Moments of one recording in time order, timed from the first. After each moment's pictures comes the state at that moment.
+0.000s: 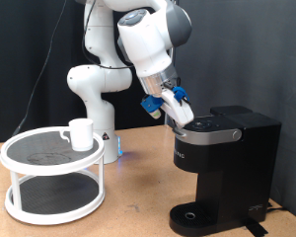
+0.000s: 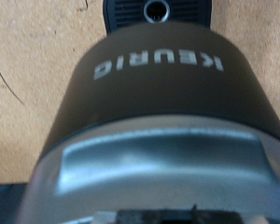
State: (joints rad) arm 0.06 -0.09 -0.09 -2.22 0.57 2.10 2.14
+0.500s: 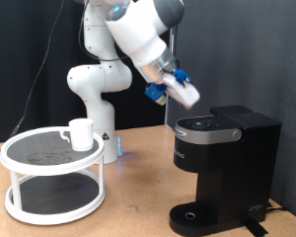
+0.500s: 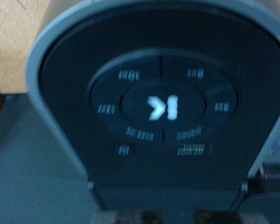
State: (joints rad) arm 0.06 -0.14 -0.12 -2.17 0.75 1.95 2.05
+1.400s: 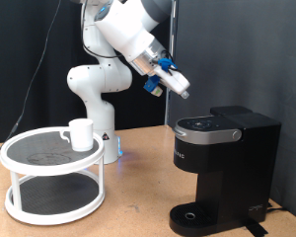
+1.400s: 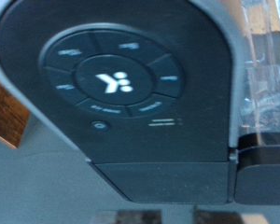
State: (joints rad) arm 0.06 -0.33 -0.12 -2.40 0.89 2.10 2.07
